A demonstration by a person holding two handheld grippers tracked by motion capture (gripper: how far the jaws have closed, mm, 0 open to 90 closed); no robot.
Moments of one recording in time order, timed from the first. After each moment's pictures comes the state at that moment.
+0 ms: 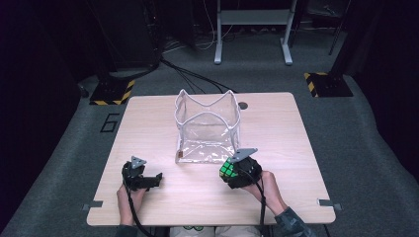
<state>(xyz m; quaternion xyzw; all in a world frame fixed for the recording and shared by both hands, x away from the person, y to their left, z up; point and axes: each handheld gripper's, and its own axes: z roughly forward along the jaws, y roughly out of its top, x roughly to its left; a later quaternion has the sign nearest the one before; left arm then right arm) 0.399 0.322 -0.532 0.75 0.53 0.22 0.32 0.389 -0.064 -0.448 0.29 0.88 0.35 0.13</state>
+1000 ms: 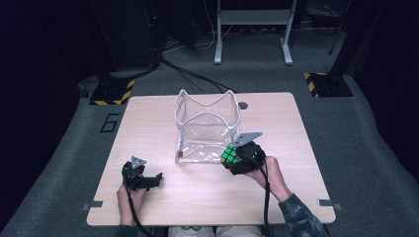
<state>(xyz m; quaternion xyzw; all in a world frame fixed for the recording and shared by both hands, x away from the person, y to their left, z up) 0.399 0.322 -0.532 0.75 0.53 0.22 0.32 0.409 -0.070 -0.403 0.28 0.88 0.37 0.14</state>
